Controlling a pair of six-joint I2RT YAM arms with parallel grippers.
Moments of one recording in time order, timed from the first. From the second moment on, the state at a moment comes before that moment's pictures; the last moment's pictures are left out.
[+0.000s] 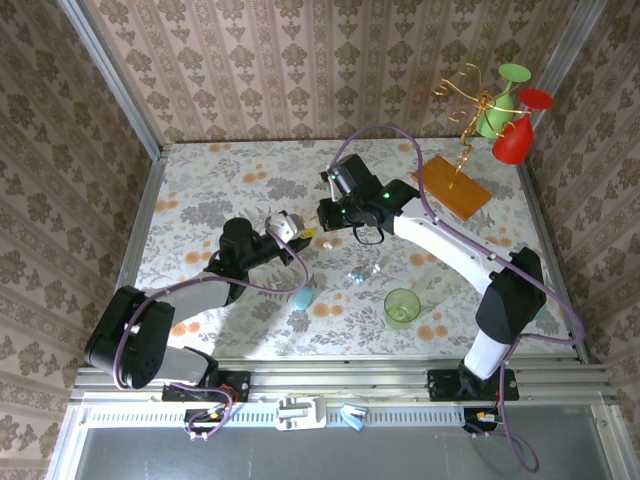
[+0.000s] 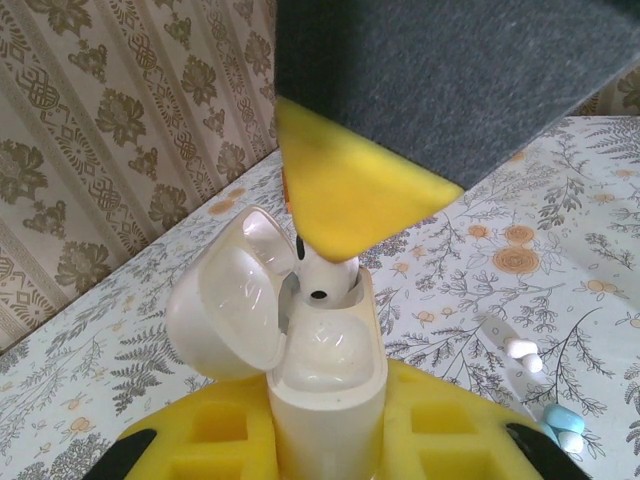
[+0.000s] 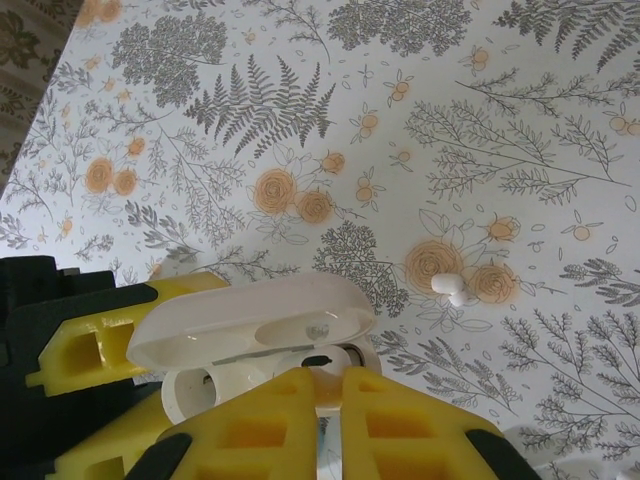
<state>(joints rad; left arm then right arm) -0.51 1.38 0.52 0.71 0.55 0.30 0.68 1.70 1.58 -0.72 -0.05 0.44</state>
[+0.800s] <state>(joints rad) -0.51 1.41 0.52 0.77 0.56 0.30 0.68 1.72 1.57 -0.71 -0.05 0.43</state>
